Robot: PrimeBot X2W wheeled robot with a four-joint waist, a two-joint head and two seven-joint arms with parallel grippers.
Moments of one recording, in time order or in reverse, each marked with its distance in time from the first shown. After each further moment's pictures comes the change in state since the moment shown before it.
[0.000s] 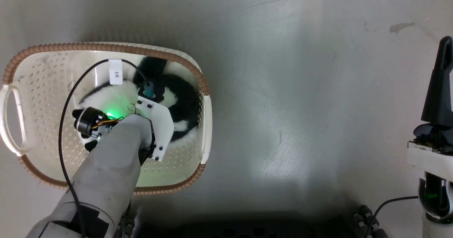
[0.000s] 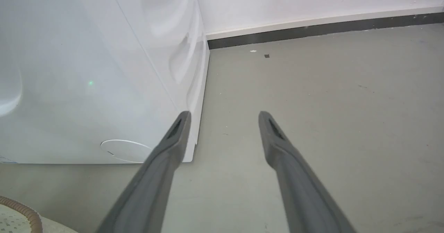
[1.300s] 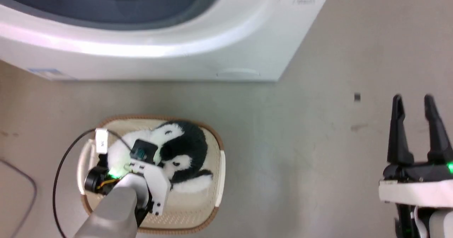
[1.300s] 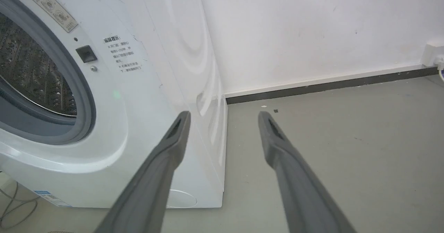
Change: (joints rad) left arm 0.233 0.009 -0.021 0.025 -0.115 -0.081 -0.385; right arm 0.154 0.000 0.048 0.150 0.035 0.000 -0.001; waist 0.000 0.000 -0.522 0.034
